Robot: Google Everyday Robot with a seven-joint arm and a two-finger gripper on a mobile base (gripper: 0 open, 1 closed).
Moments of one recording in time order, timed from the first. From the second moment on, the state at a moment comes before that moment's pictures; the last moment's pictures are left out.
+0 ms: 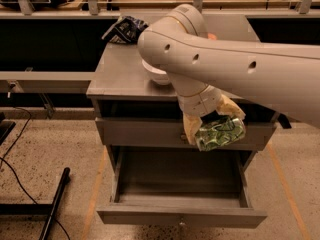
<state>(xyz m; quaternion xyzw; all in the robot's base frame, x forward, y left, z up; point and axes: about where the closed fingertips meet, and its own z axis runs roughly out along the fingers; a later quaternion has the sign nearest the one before) 0.491 -0.141 0.807 0.10 -0.97 0.22 0.06</state>
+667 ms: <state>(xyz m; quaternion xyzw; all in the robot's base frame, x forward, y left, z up) 0.498 -0.148 0.783 0.05 -0.99 0.15 0.03</state>
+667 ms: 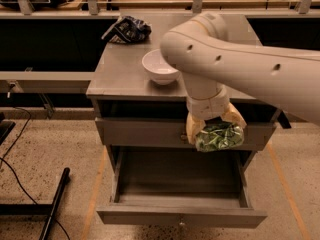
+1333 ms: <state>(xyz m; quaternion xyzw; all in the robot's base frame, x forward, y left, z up) 0.498 -0.176 0.741 -0.05 -1.00 -0.03 -0.01</state>
